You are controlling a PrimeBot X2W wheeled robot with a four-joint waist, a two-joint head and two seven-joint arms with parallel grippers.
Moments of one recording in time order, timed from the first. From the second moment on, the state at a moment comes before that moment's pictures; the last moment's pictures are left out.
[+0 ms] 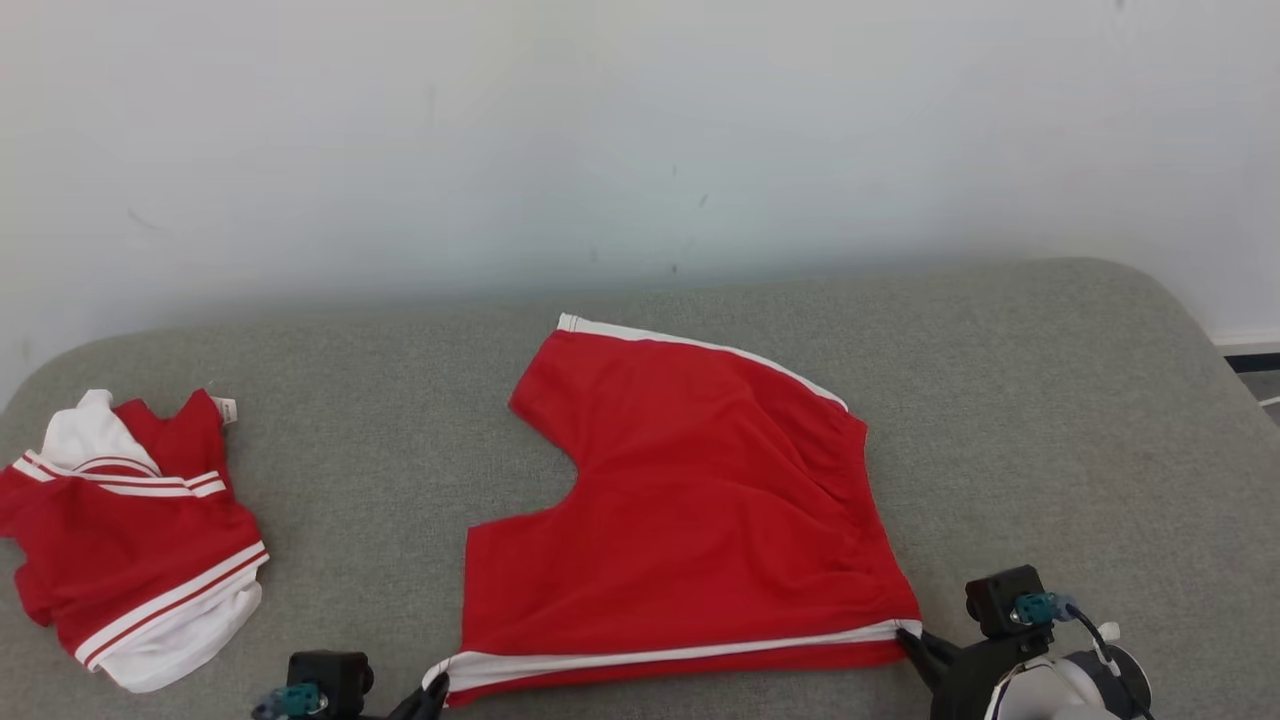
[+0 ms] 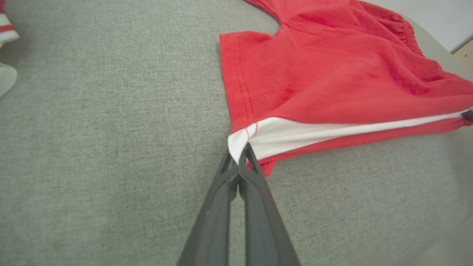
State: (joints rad) left arm -0.27 0.33 -0.81 0.57 -0.76 0.05 -0.06; right arm -0.30 -0.26 0.56 0.73 0.59 0.09 0.05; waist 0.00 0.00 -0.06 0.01
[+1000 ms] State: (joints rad) left arm -0.18 0.38 -0.74 0.32 -0.84 0.09 -0.01; right arm -0.20 -0.30 0.51 0.46 0.65 0.04 0.11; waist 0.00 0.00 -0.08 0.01
